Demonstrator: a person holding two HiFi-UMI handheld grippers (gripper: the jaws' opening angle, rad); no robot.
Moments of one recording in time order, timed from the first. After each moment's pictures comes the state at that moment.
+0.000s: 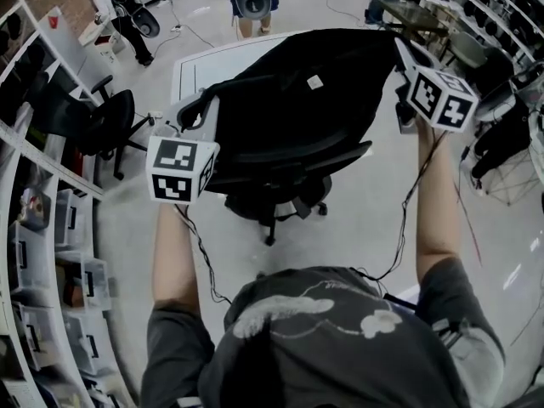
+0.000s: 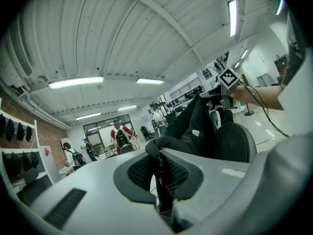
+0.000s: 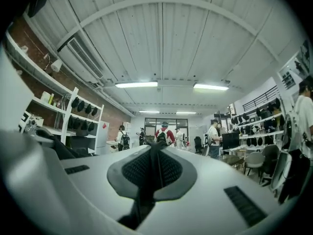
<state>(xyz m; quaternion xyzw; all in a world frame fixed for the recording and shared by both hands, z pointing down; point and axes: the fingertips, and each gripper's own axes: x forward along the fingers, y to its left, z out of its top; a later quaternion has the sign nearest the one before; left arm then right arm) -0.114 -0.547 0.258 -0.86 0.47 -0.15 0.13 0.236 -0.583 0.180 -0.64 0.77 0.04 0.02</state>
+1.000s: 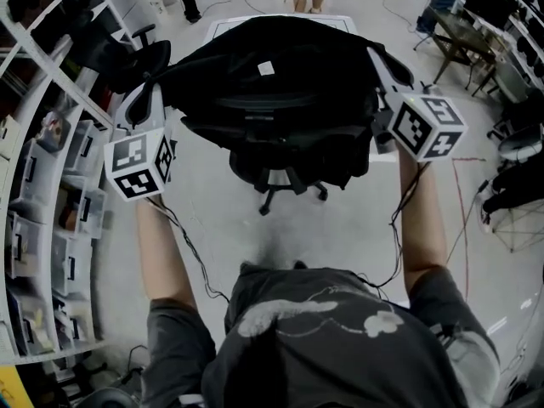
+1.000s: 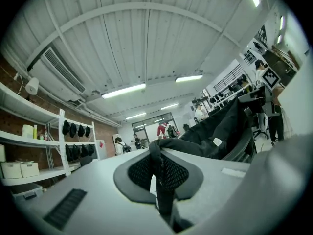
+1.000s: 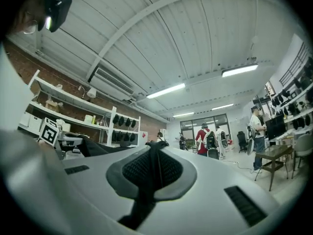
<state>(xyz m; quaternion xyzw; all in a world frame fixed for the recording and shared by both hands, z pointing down) -0.183 -0.423 0.234 -0.70 0.70 -0.10 0.12 0.181 -0.501 0.217 -0.44 0.90 0.01 0.06</state>
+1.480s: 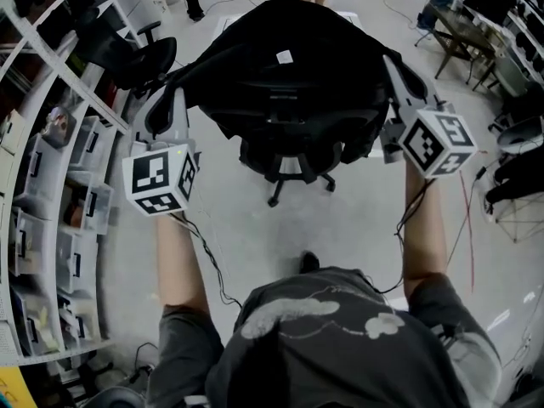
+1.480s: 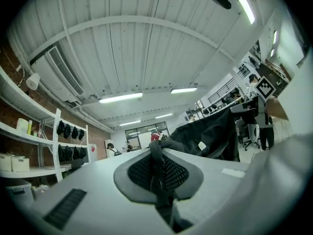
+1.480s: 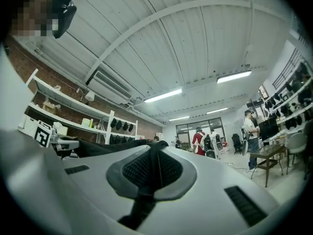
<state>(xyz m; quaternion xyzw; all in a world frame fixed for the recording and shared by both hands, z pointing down) -0.171 -0.353 0.231 -0.73 0.67 -0.05 0.14 0.165 -0.425 0.216 -0.47 0.88 0.02 0.09</state>
